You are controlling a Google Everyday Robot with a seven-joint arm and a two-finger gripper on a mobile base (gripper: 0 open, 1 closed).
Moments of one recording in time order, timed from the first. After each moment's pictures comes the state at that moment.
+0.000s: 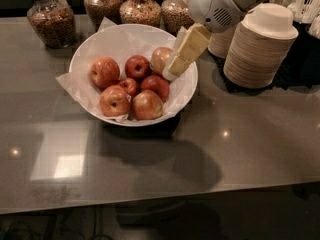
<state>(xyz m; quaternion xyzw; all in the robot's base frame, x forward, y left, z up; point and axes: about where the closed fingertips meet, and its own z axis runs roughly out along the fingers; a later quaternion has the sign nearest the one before) 0.545 -0.026 1.015 -0.66 0.64 0.12 0.38</state>
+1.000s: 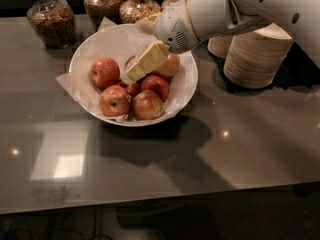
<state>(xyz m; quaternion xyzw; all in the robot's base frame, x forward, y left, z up) 0.562 0.052 0.979 -0.60 0.62 0.28 0.42</state>
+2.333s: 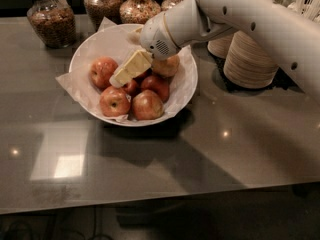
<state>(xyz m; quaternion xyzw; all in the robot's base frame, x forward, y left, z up) 0.598 0.079 0.936 -0.60 0.64 0.28 0.39</state>
